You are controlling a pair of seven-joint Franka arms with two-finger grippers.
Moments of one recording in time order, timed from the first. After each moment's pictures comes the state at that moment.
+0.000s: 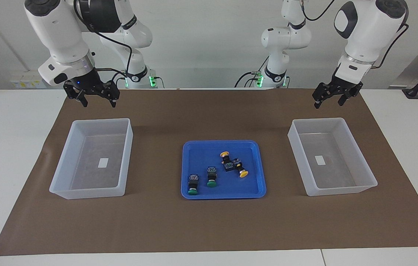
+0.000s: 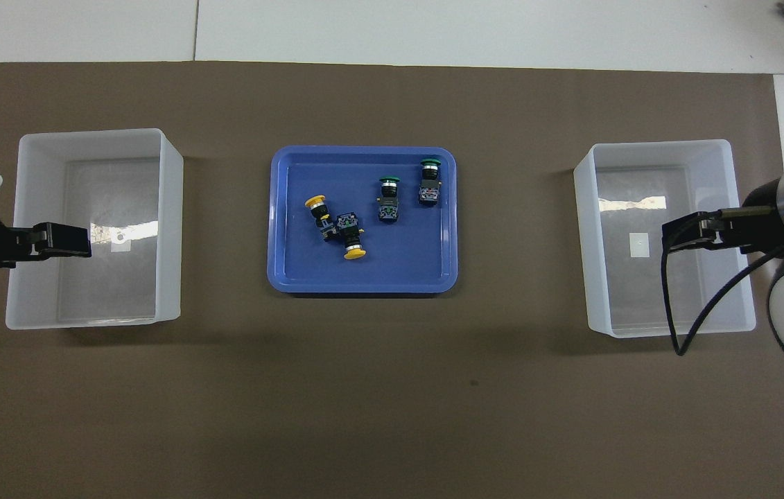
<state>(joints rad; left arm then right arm) -0.04 -0.17 -0.02 -1.93 -0.01 1.83 -0.15 0.00 -0.04 0.06 -1.71 -0.02 1.63 0.08</state>
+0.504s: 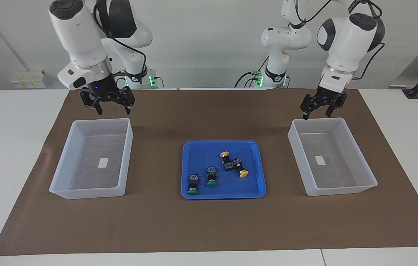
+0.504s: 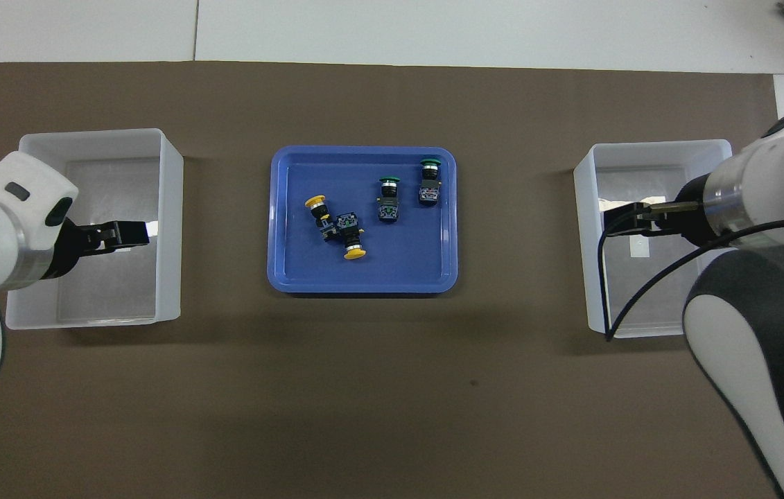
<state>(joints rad) -0.13 -0.17 -0.04 -2.11 -0.01 2.14 -0.31 0.11 -0.03 0.06 -1.79 0.00 1.83 0.20</state>
